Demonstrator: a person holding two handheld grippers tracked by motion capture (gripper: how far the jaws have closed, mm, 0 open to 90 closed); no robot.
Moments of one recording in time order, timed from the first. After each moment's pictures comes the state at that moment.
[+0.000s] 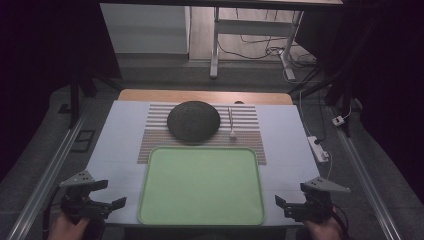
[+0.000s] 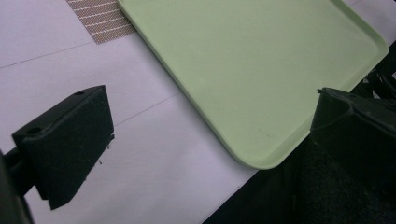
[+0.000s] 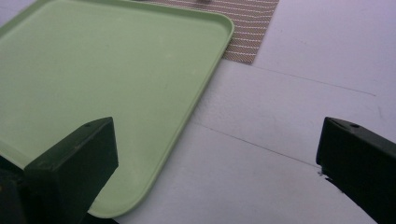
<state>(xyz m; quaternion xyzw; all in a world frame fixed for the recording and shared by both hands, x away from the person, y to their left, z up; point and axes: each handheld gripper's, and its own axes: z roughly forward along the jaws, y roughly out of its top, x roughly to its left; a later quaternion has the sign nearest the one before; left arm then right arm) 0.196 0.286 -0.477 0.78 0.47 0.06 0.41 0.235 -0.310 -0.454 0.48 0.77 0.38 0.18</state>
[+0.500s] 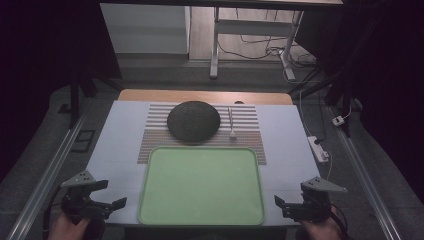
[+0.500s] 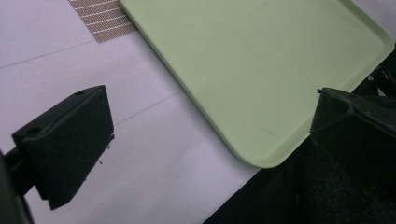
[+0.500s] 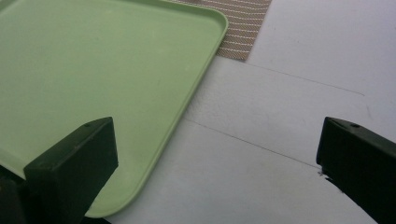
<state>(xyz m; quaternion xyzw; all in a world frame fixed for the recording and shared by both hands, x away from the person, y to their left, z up) 0.196 0.284 -0.477 0.78 0.47 0.07 0.41 0.234 -0.306 -0.453 0.48 0.77 0.37 0.20</state>
